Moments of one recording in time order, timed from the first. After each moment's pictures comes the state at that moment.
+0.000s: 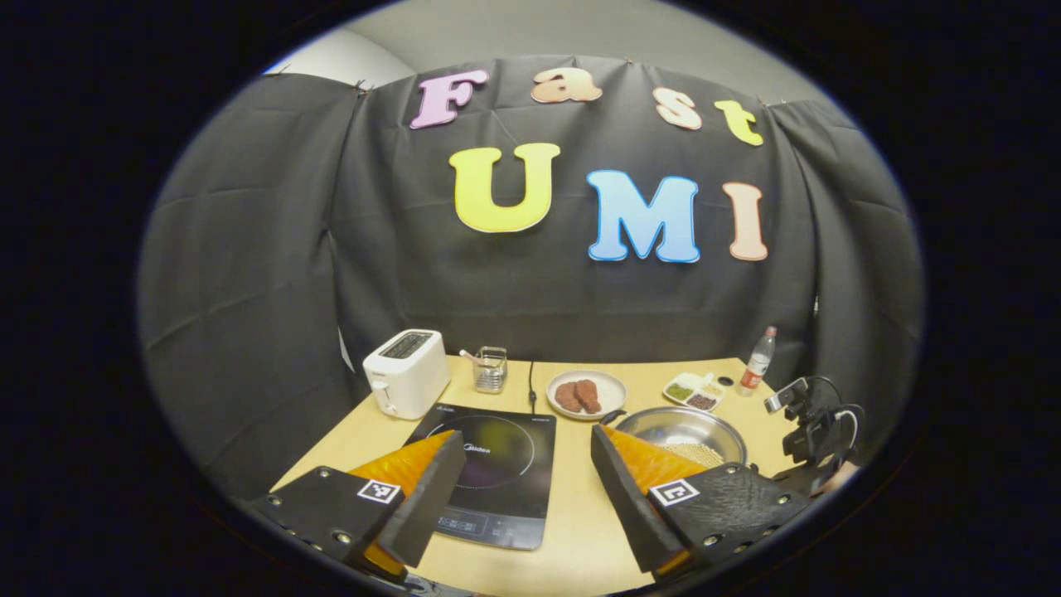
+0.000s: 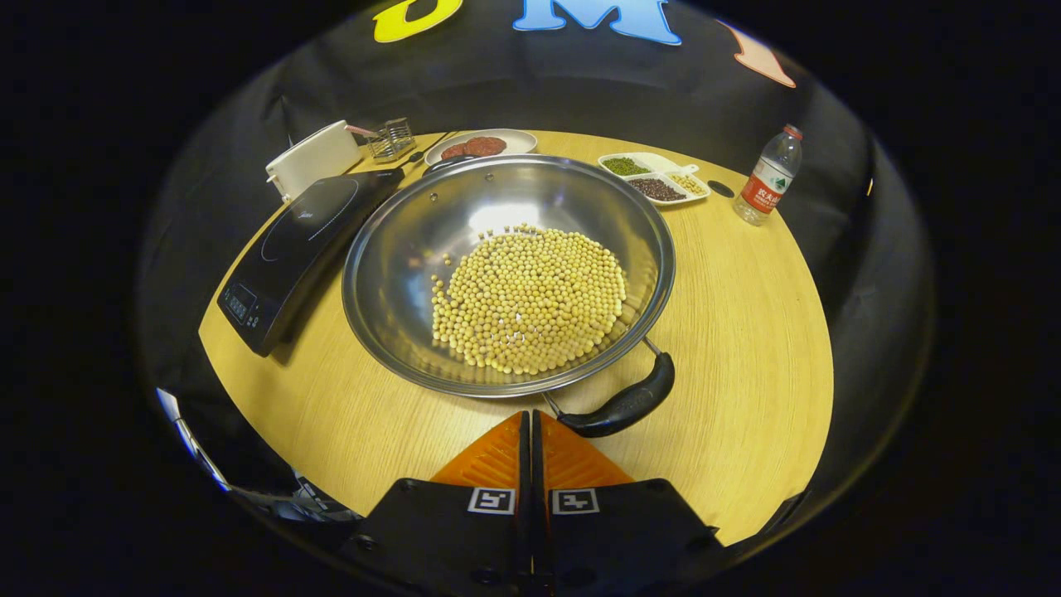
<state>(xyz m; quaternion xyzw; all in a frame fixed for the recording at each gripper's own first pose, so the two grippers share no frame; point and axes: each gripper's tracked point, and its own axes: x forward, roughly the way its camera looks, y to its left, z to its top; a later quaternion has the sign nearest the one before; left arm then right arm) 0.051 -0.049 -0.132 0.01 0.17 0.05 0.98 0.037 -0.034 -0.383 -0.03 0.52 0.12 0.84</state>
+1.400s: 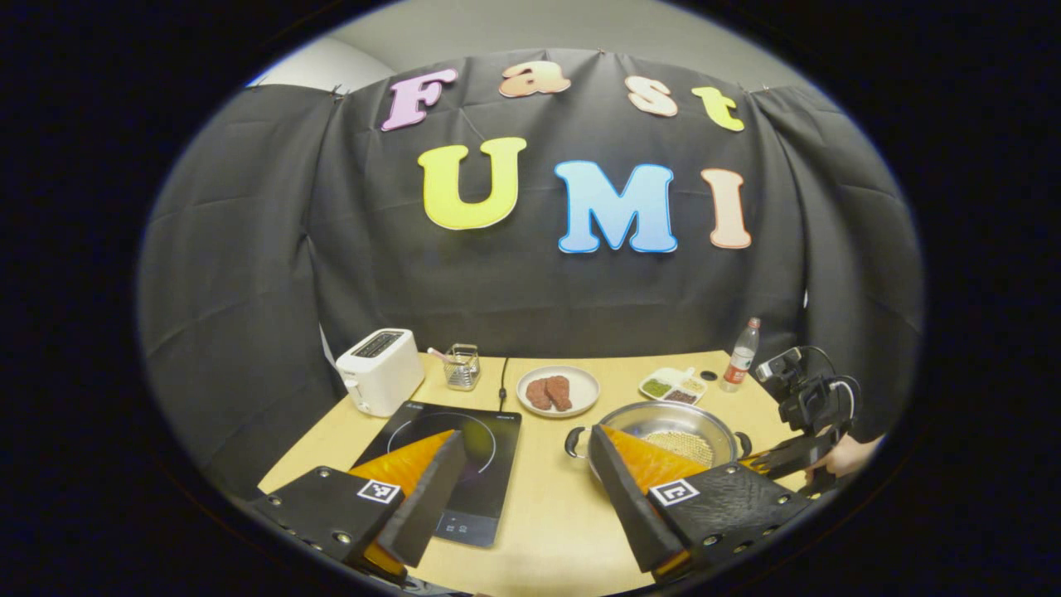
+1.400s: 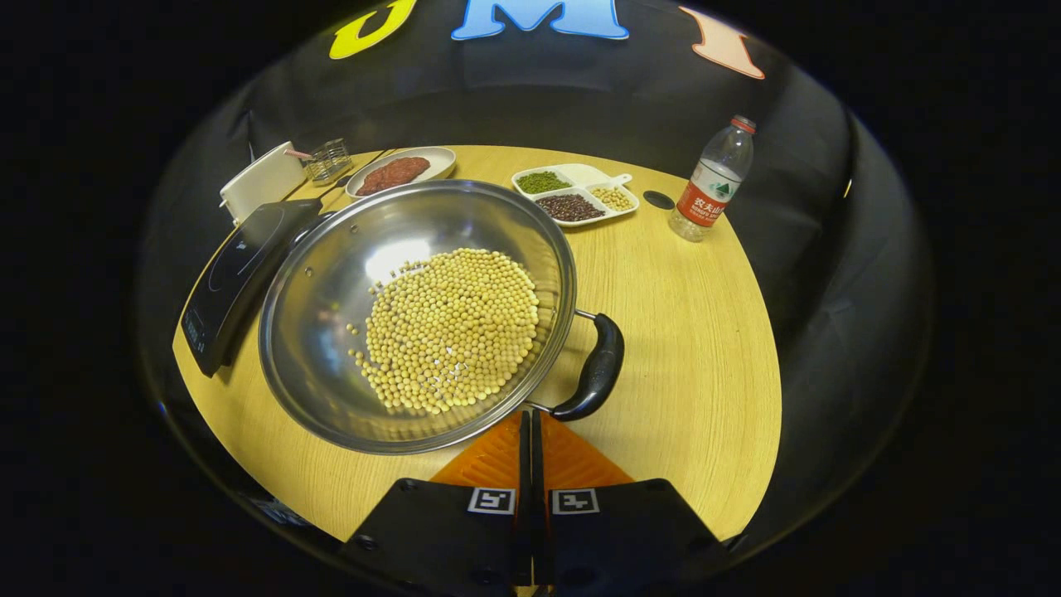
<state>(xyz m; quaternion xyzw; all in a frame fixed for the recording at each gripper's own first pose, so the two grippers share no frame) 0.071 -0.128 -0.142 0.02 0.18 0.04 0.98 0.104 -0.138 -0.391 -0.05 0.50 0.06 0.86</state>
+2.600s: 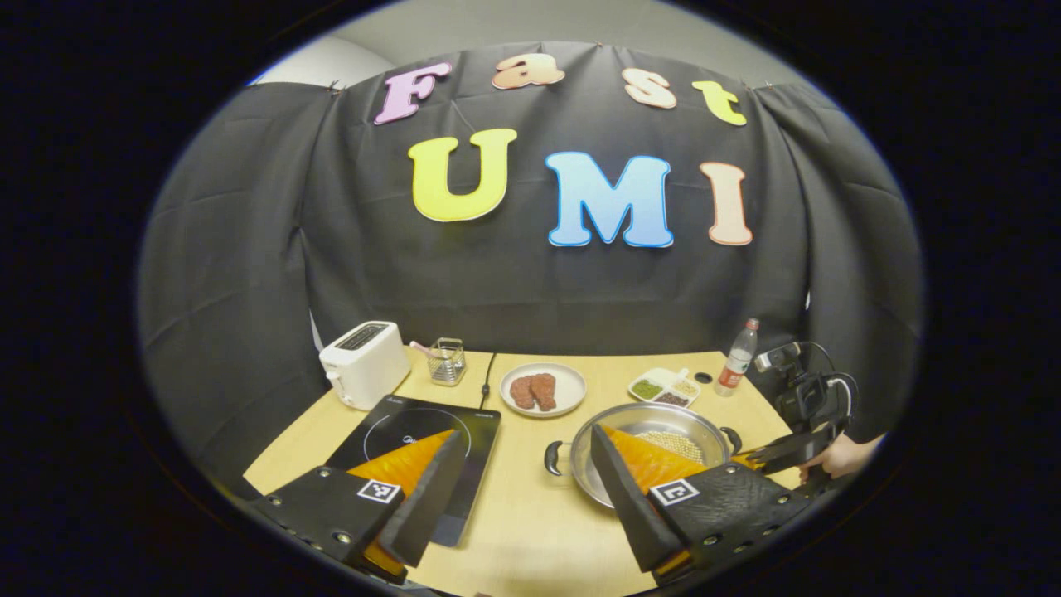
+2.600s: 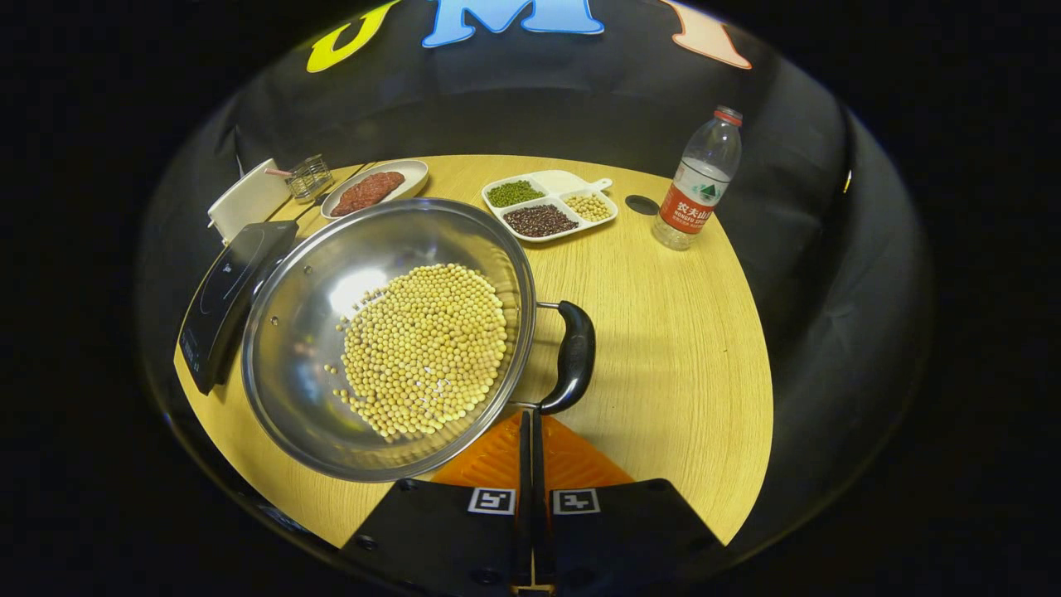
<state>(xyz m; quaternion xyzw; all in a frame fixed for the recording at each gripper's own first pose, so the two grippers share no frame) 0.093 -0.163 -0.156 0.01 0.19 0.04 0.98 0.132 -0.165 -0.392 -0.04 0.49 0.06 0.87</state>
